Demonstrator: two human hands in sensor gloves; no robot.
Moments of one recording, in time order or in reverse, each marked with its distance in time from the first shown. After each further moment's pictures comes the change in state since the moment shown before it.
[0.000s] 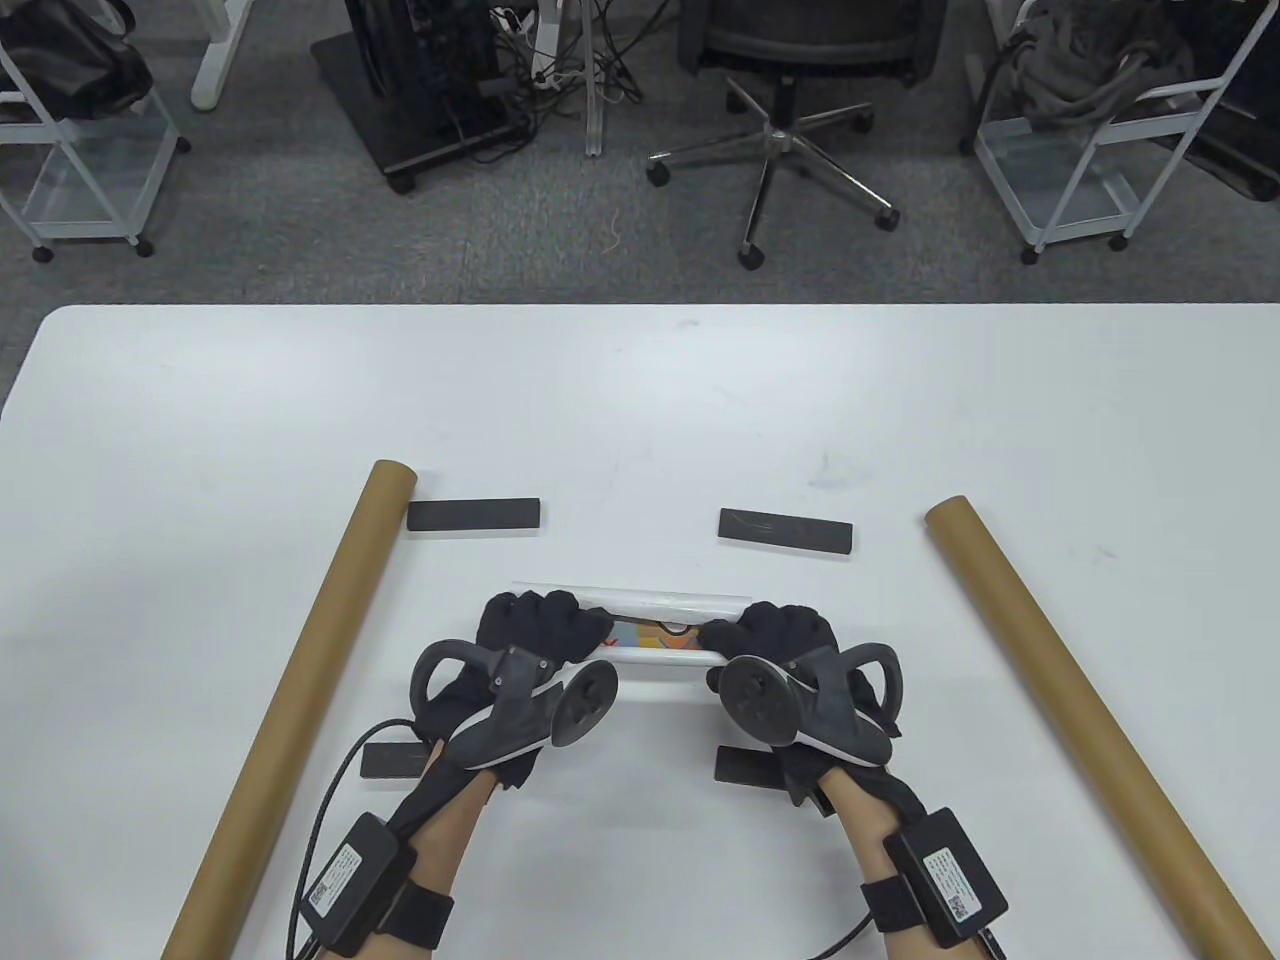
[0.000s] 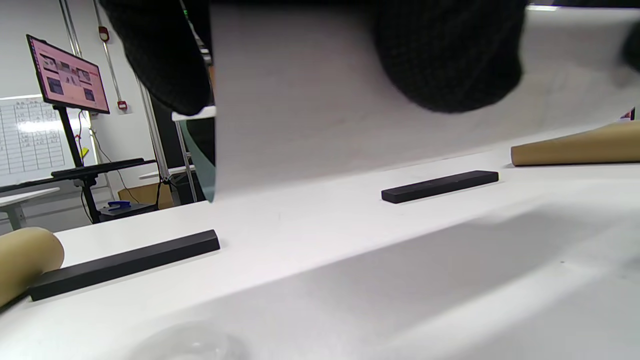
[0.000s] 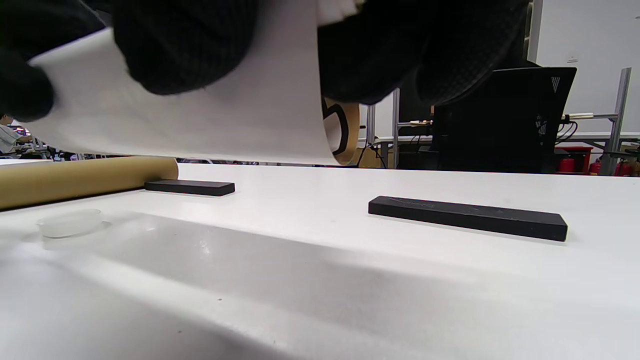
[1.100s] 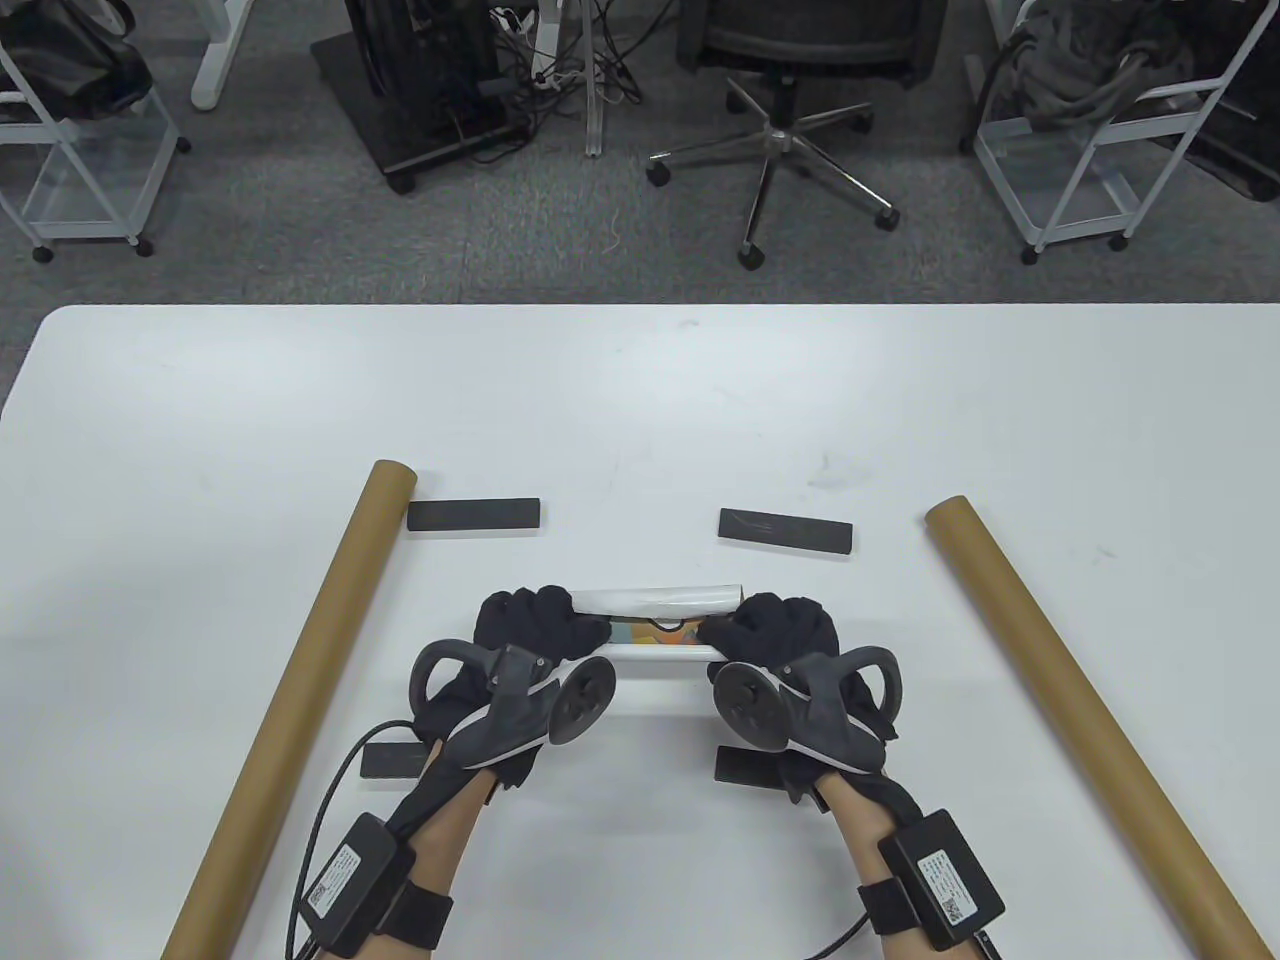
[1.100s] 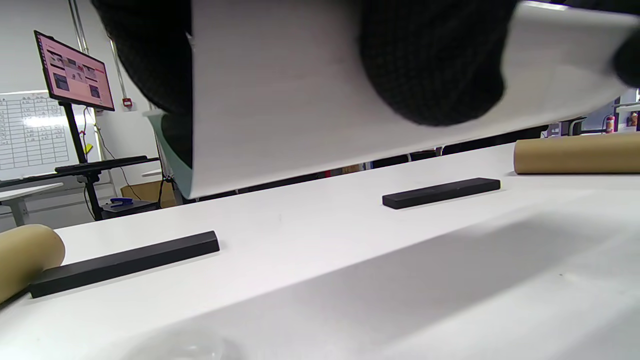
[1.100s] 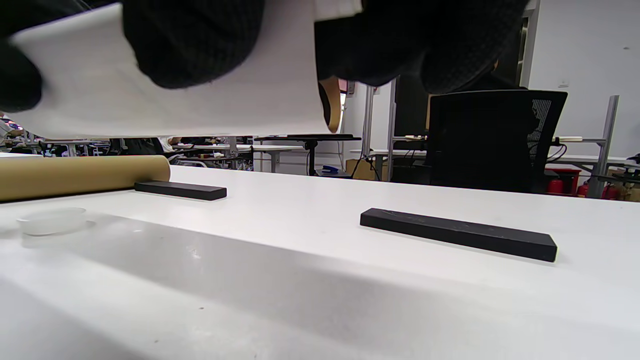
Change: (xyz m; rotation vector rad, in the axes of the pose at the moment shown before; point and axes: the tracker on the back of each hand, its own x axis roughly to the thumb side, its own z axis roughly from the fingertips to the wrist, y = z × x) left_hand -0.001 0.002 0.000 0.013 0.010 0.009; right_hand 0.003 -0.001 0.001 -0.028 0.002 0.046
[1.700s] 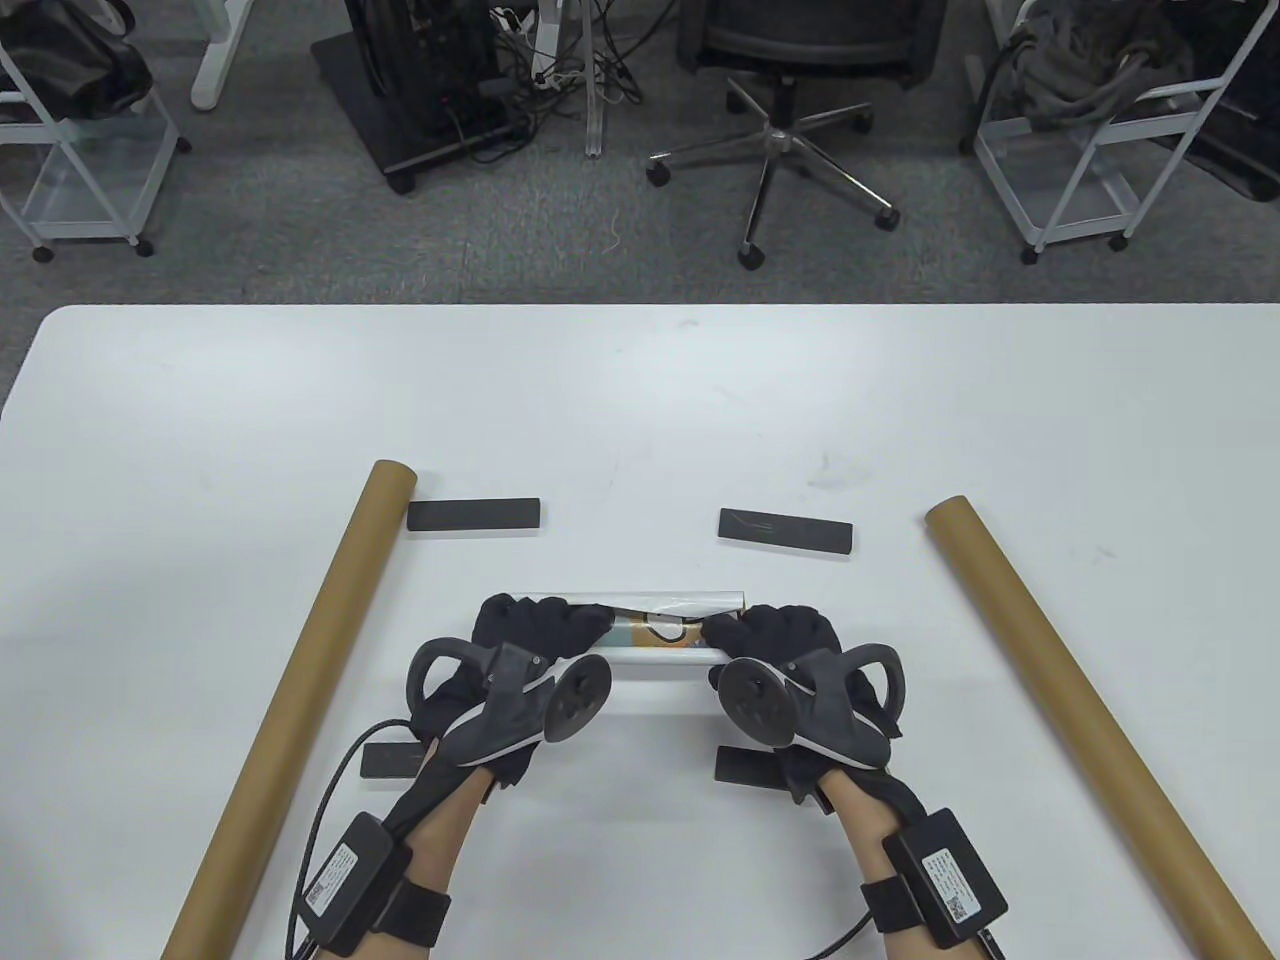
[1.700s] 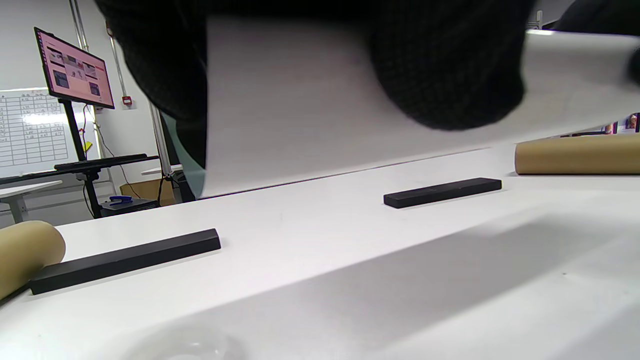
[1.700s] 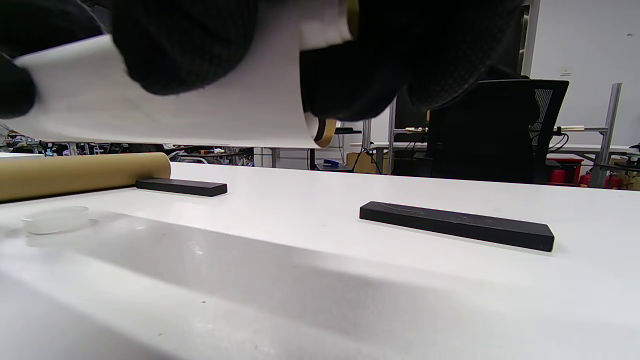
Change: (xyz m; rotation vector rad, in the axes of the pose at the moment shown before) left_hand -0.003 -0.001 -0.001 -0.002 0.001 0.009; right_hand -0.003 0.001 -0.001 0.019 0.005 -0.012
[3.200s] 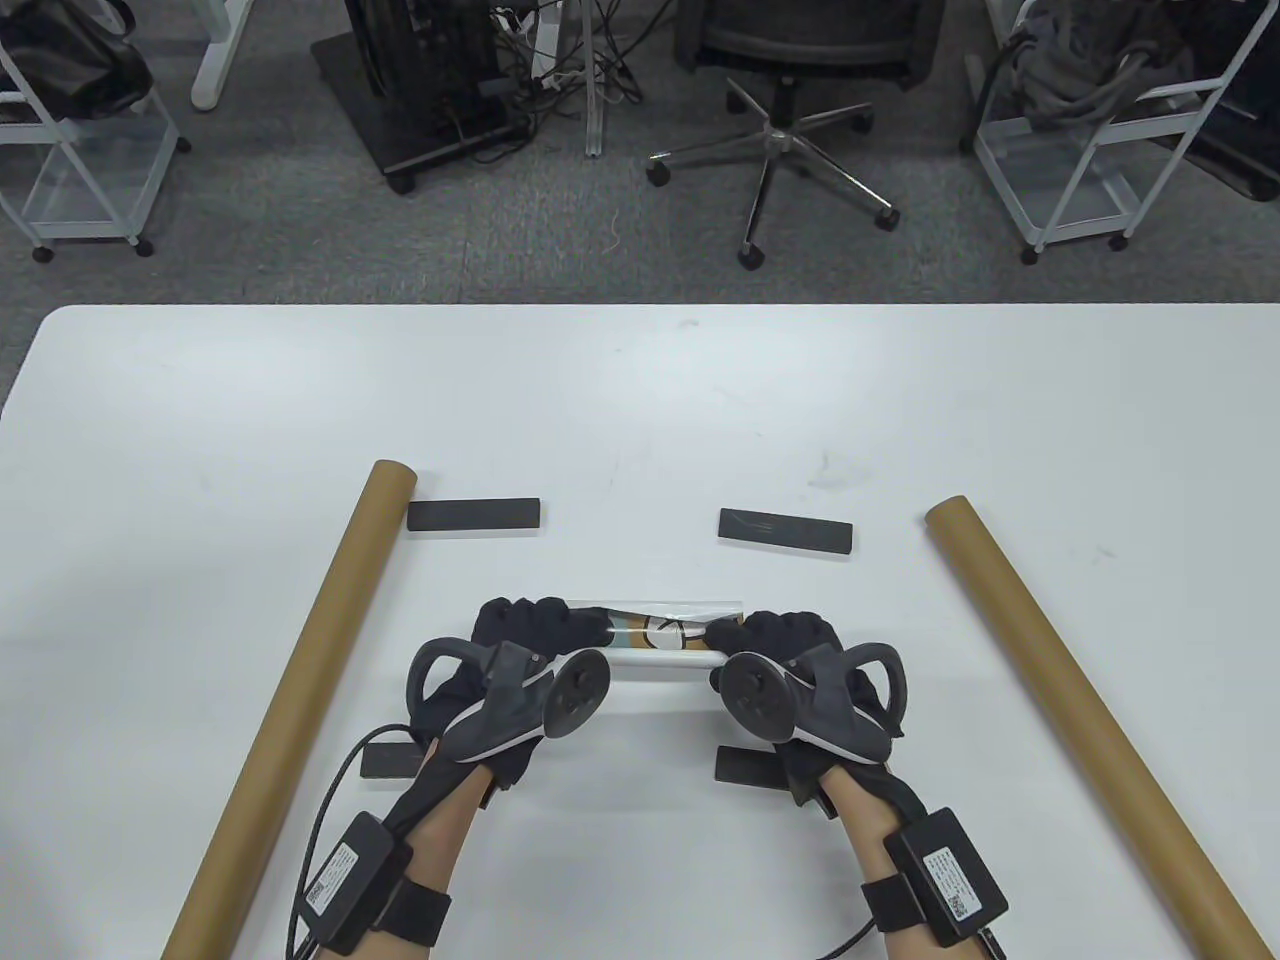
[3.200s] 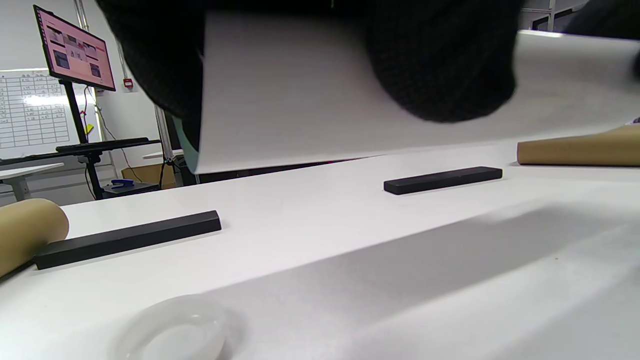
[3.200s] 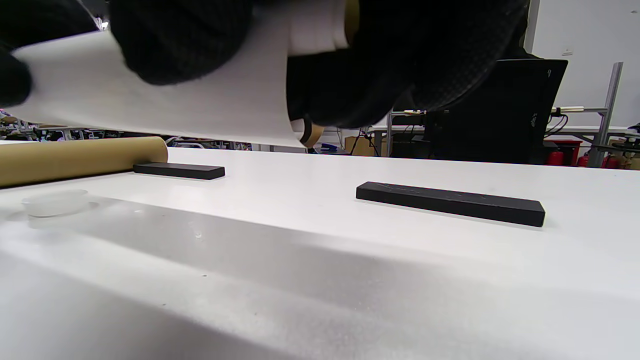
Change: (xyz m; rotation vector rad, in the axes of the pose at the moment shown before) left_hand -0.002 -0.006 -0.001 -0.040 0.010 0.023; right_hand -0.003 0.007 -0.001 0.056 0.011 -0.005
